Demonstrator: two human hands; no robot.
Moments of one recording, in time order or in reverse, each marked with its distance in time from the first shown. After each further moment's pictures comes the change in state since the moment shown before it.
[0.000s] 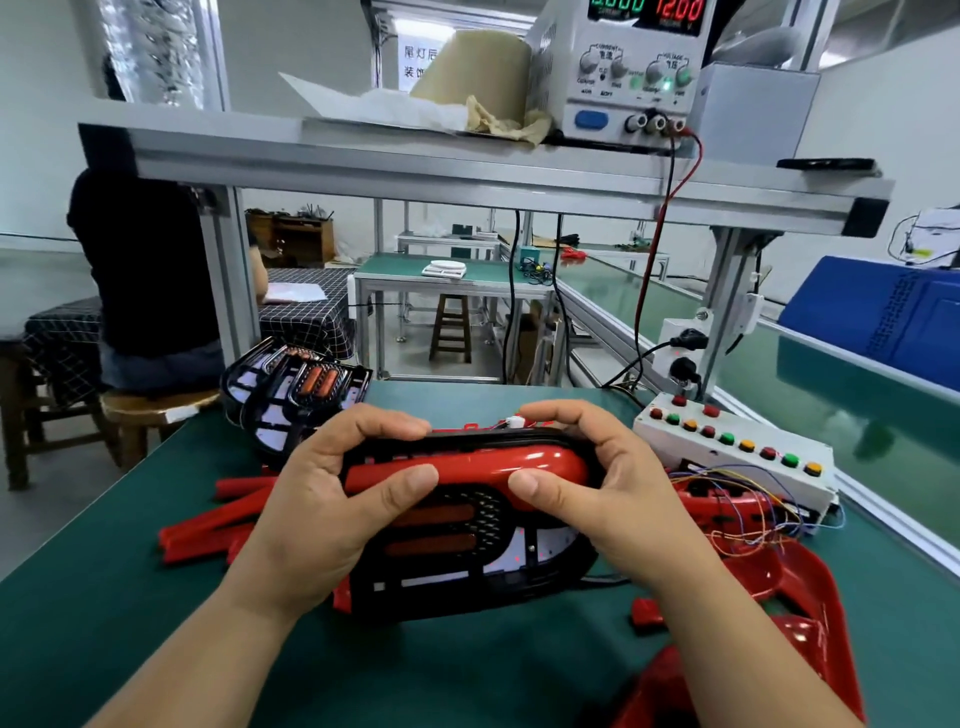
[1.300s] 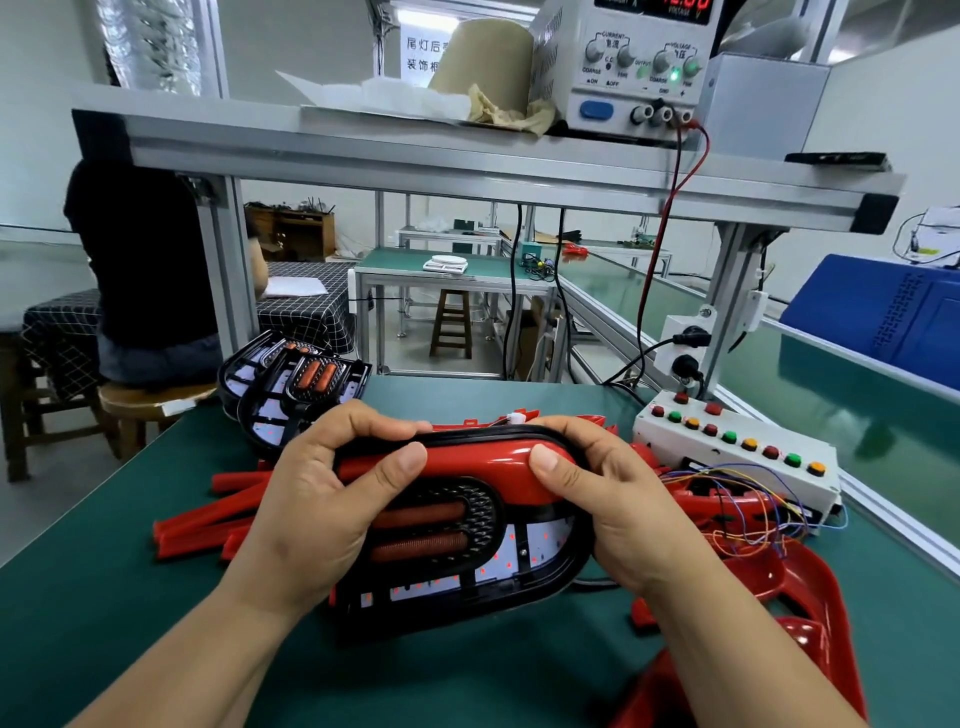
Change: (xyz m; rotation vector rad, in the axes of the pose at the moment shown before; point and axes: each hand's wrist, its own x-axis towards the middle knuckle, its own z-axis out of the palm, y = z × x) left_hand 0.001 0.001 0.009 -0.029 0.132 -0.023; right_hand 0.005 0.016 0.002 0.370 -0.016 0.196
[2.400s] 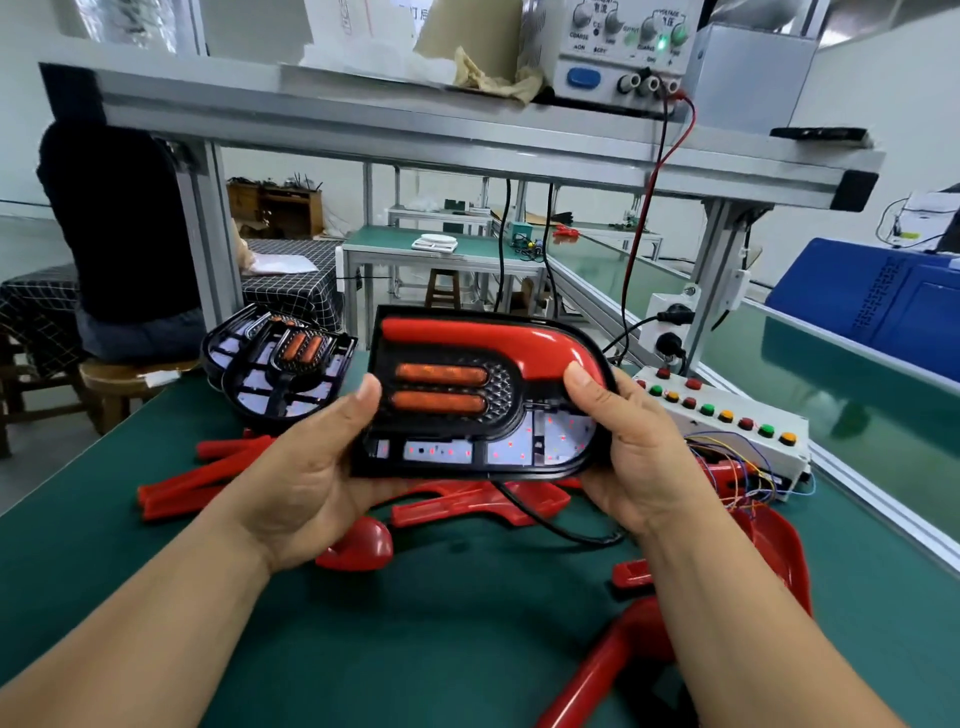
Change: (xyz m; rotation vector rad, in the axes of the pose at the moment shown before) left_hand 0.007 -0.007 -0.001 -0.446 -0.278 -0.485; right_hand 0.005 -0.013 -0.011 0.305 0.048 -0.040
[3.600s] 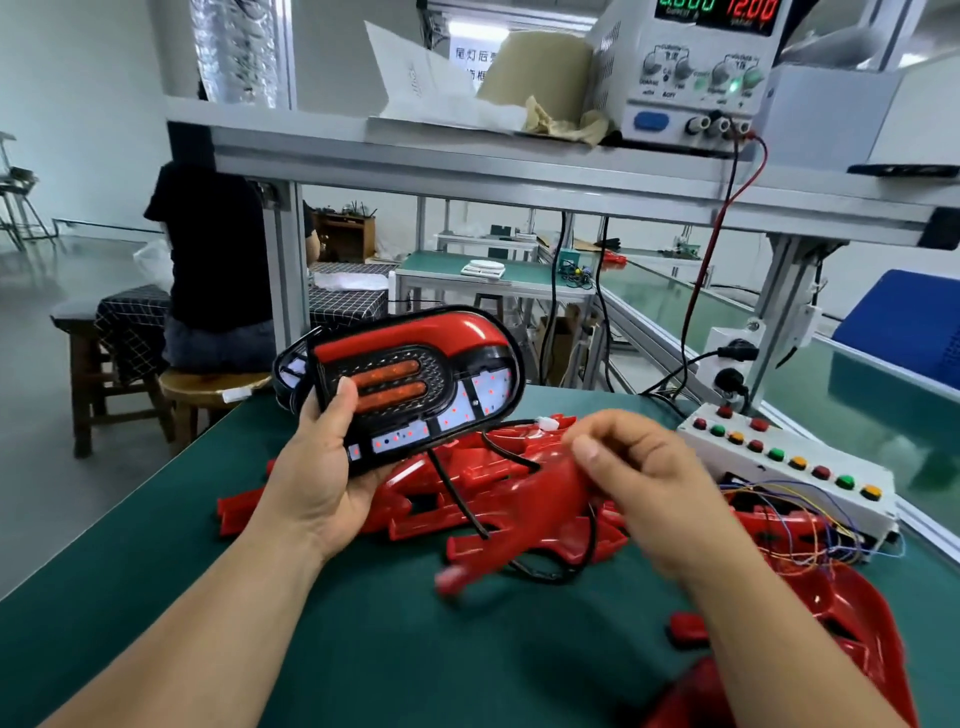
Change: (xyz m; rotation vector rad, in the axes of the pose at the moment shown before) left_hand 0.017 0.006 -0.040 -0.210 0.501 0.289; right_hand -0.001 0.009 0.011 -0.716 -0.078 -0.174
